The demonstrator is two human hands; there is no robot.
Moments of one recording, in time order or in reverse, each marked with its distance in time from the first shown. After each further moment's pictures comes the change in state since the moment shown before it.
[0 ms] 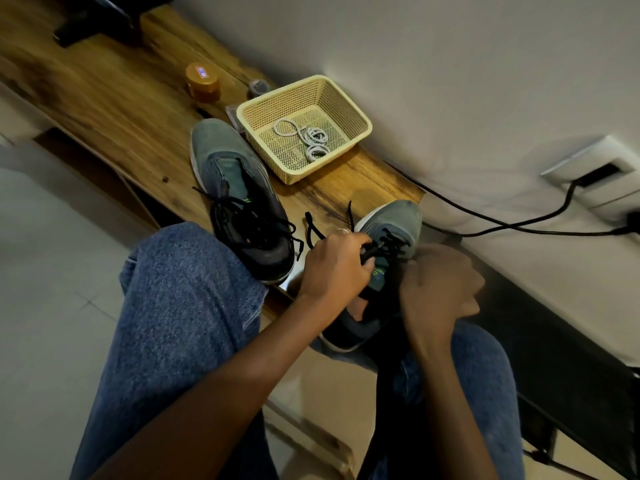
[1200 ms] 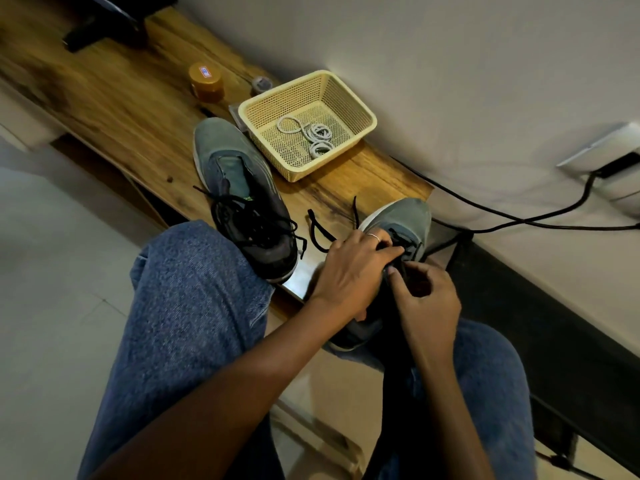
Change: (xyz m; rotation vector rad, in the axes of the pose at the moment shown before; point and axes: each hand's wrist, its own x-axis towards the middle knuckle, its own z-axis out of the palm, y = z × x) left_hand 0.004 -0.007 0.028 0.309 -0.127 0.289; right_hand -0.010 0.023 0.010 0.309 -0.156 -0.005
